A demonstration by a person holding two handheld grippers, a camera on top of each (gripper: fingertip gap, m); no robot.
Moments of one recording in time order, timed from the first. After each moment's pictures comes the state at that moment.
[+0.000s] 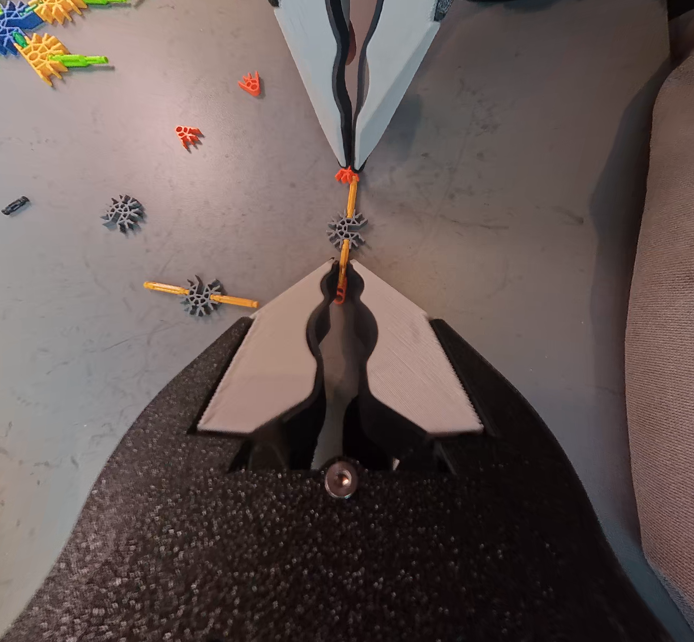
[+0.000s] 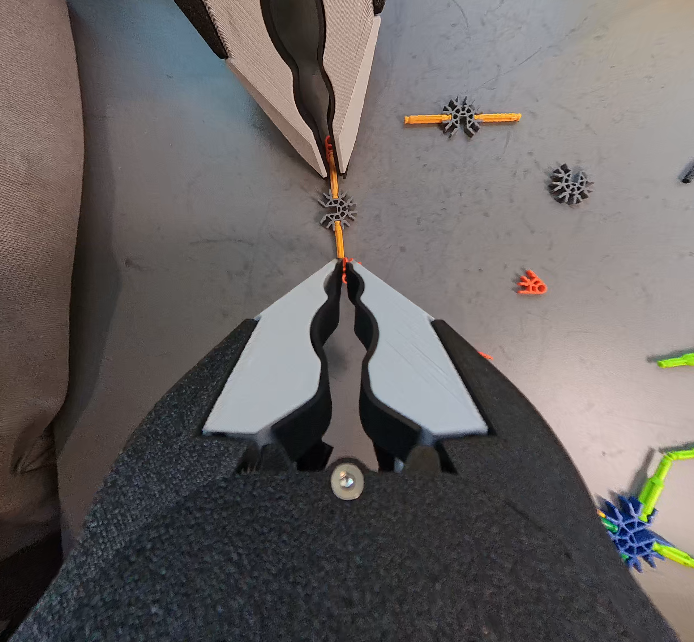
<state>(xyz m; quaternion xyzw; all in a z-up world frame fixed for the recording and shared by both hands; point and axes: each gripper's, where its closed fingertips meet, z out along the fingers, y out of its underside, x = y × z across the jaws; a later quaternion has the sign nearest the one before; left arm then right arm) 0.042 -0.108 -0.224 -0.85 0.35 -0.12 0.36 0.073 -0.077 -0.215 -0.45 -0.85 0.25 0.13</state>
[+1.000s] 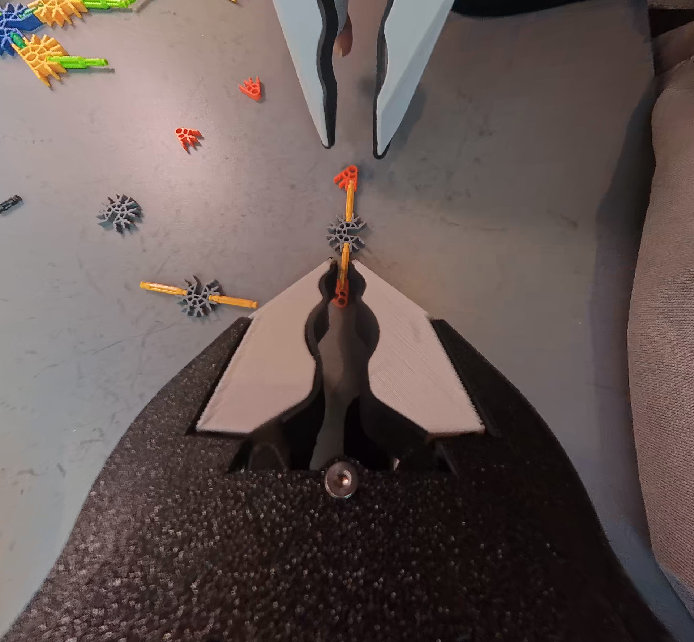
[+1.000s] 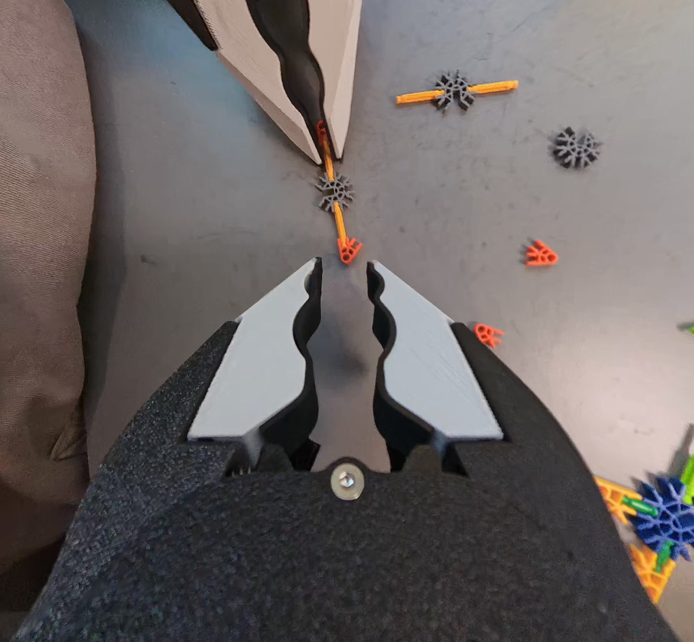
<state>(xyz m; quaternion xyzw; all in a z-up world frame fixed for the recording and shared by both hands) 0.043 -0.108 -0.224 -0.85 0.35 -0.13 0.37 0.082 -0.071 -0.215 -0.48 -0.83 0.27 0.11</state>
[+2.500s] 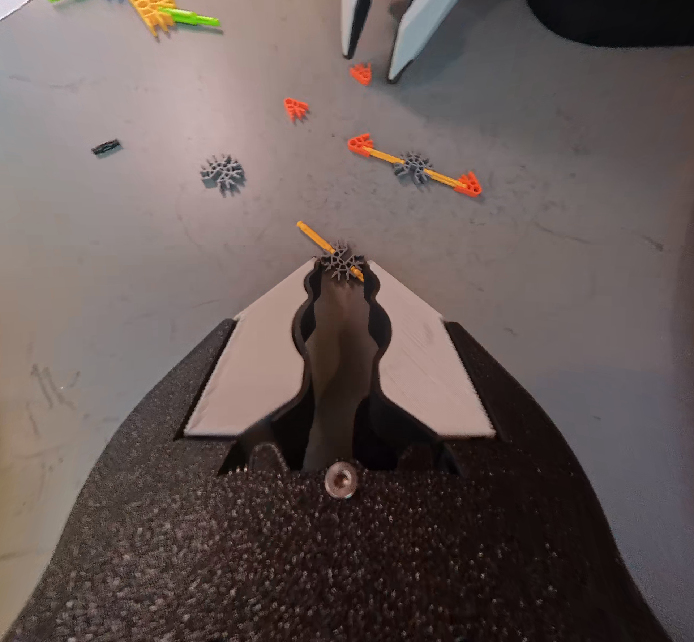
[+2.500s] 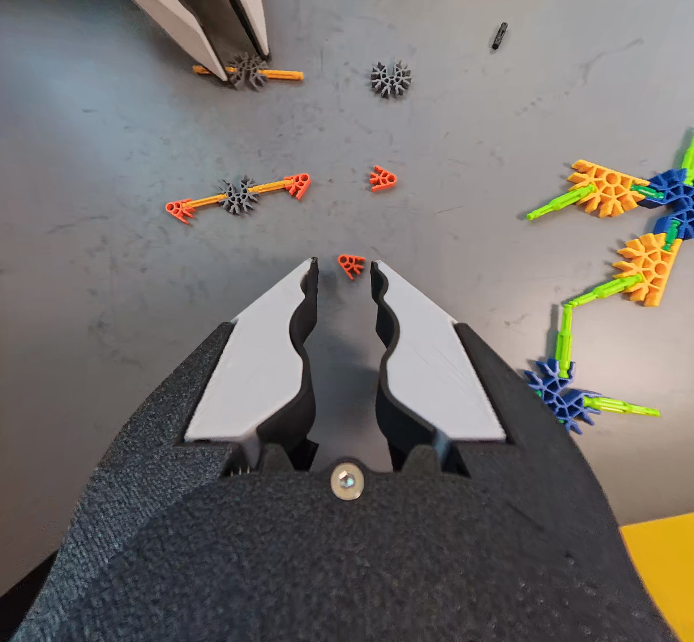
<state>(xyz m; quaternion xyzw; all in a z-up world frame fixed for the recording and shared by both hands) -0.005 -0.080 -0.224 -0.87 0.28 -0.15 0.38 0.076 0.011 -0.218 -0.56 -0.77 0.27 0.18</state>
